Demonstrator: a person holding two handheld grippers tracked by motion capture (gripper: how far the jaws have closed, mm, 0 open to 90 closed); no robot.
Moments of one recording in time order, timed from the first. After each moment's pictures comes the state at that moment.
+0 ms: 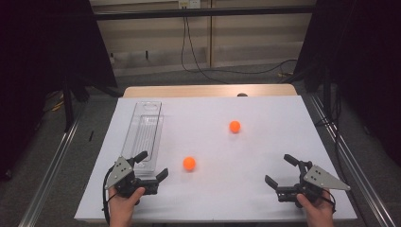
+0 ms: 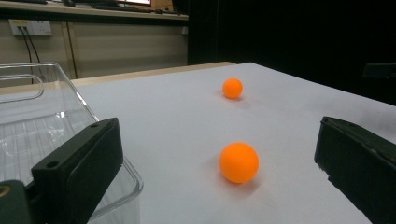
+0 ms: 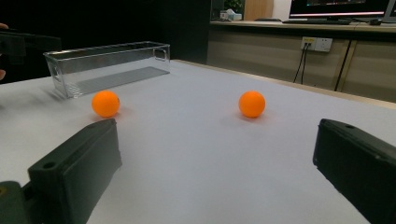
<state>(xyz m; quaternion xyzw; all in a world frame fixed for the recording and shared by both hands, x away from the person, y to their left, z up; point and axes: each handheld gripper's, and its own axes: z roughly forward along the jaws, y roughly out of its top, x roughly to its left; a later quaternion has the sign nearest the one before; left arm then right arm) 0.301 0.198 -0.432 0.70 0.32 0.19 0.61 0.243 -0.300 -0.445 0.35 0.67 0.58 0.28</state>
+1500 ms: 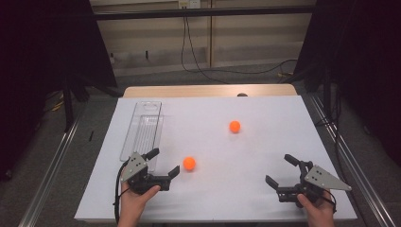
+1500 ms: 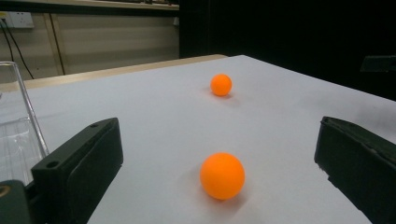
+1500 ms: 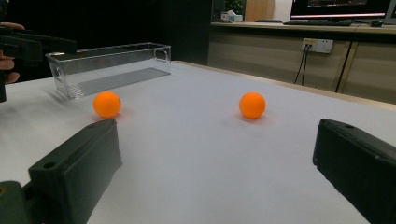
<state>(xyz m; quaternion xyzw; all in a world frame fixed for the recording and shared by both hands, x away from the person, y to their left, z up) 0.311 0.167 -0.430 0.72 0.31 0.18 0.60 0.242 -0.301 -0.445 0.35 0.67 0.59 0.28</state>
